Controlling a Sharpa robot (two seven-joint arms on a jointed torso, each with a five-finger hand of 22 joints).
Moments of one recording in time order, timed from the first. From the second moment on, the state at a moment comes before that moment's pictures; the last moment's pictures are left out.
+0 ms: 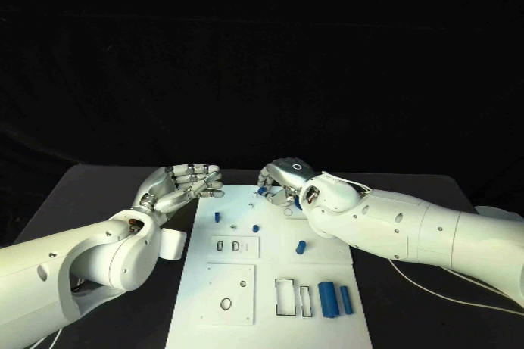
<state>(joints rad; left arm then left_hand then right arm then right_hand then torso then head) 1.24 -0.94 -0.06 1.69 -0.06 -0.43 0.50 1.55 -0.14 0.20 0.28 0.23 0.87 0.21 0.24 0.16 1.03 0.17 0.09 0.07 0.96 0.13 0.30 0.25 0.17 0.93 0.22 0.38 0.16 1.29 -0.48 -0.12 1.16 -1.62 -0.49 -0.10 1.26 -0.16 0.60 -0.03 0.17 1.03 0.12 0.32 0.32 1.25 0.06 0.10 0.18 1.46 -0.01 1.41 1.24 0.05 1.46 0.10 1.47 1.31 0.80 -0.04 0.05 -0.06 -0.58</state>
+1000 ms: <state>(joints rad) 1.26 -0.94 -0.06 1.69 -0.06 -0.43 0.49 1.55 -0.14 0.20 0.28 0.23 0.87 0.21 0.24 0.16 1.03 0.17 0.08 0.07 0.96 0.13 0.30 0.25 0.17 0.93 0.22 0.38 0.16 1.28 -0.48 -0.12 1.18 -1.59 -0.53 -0.09 1.26 -0.16 0.60 -0.02 0.16 1.02 0.13 0.31 0.35 1.25 0.06 0.10 0.18 1.46 -0.01 1.41 1.24 0.05 1.46 0.10 1.47 1.31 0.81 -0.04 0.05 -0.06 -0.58</state>
